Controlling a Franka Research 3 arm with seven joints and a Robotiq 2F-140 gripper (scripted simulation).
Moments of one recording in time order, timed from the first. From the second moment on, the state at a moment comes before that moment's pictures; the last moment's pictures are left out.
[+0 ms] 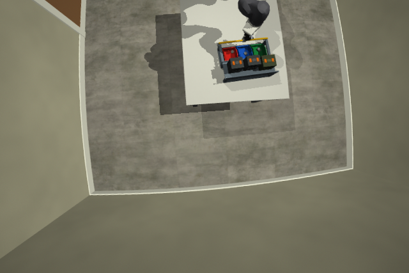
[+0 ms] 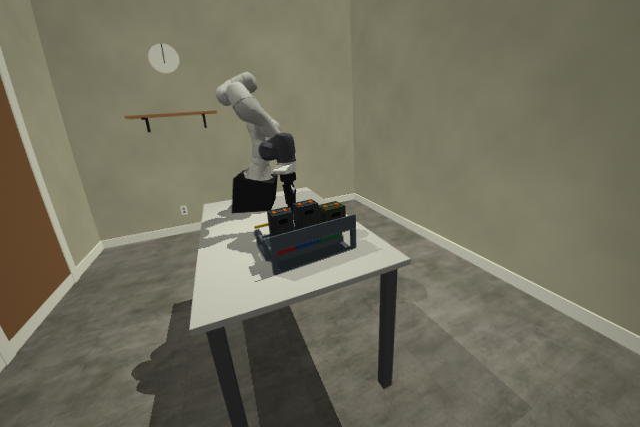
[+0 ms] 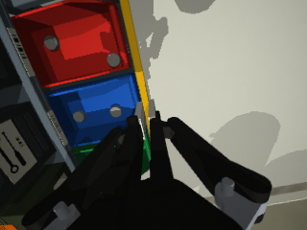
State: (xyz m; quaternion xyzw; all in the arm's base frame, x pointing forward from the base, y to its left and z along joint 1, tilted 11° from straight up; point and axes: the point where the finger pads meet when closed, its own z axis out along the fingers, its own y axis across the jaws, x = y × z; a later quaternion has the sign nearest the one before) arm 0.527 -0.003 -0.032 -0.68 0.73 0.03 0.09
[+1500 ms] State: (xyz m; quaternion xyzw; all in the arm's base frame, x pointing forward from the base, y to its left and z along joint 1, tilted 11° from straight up) arm 0.527 -0.004 -0.028 -0.68 0.73 0.03 0.09
